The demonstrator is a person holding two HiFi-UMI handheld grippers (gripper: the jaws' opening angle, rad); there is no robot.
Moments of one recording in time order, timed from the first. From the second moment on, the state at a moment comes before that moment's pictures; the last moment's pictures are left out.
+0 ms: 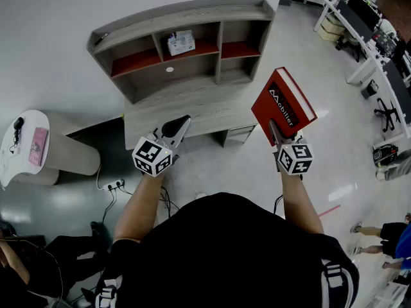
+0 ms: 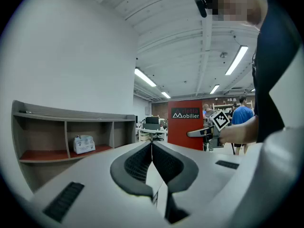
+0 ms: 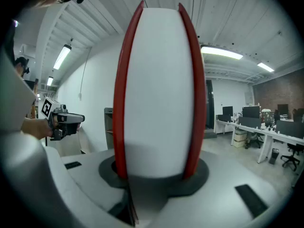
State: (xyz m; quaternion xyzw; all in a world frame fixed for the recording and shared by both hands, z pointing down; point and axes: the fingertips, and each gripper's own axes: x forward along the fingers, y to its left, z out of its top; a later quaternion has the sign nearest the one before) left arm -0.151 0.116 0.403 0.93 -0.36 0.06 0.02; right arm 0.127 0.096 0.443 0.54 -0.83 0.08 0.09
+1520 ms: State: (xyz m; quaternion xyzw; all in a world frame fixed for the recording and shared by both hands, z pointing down) left arm -0.224 0.086 0.413 0.95 -0.31 0.07 0.04; right arm 0.094 0.111 0.434 0.60 -0.79 0.10 0.08
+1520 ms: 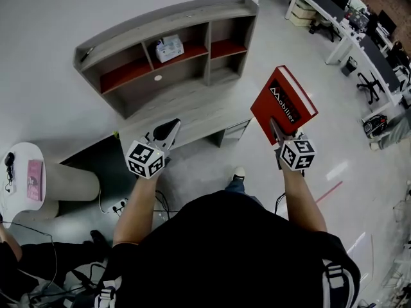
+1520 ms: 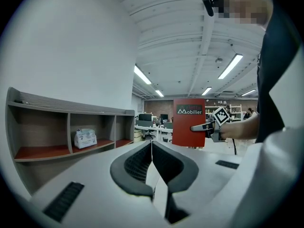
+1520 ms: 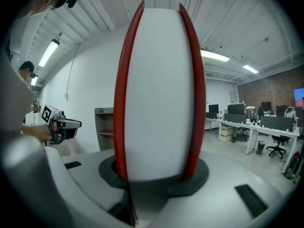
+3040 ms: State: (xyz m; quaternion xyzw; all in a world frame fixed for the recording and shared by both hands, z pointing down) left arm -0.144 -0.010 0.437 0.94 -0.34 0.10 0.04; right arm 0.171 -0.015 0.474 0.58 -0.80 0.11 0.09
